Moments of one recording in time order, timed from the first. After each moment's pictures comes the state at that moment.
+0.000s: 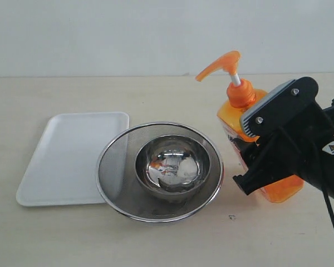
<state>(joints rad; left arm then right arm) -0.63 0.57 -0.48 -1.08 -0.03 1.03 0.73 1.28 -0.41 0.85 -0.51 -1.08</state>
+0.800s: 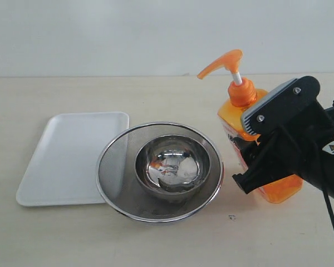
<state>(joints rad) -0.63 0.14 0.00 -0.66 -0.32 0.53 0.73 1.28 -0.41 0.85 -0.51 -1.06</state>
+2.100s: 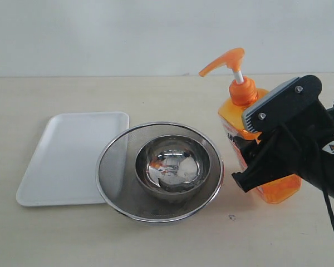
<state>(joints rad) -0.51 0.08 0.00 -0.65 -0.21 0.52 0.73 1.28 -0.41 0.85 -0.51 -1.04</state>
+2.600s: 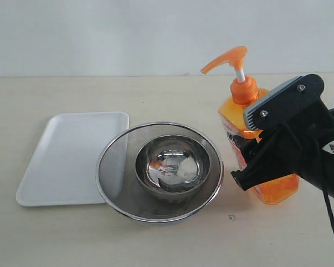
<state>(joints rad) -0.24 0.00 0.00 -0.65 -0.21 0.52 0.73 1.28 -0.41 0.85 -0.51 -1.01</state>
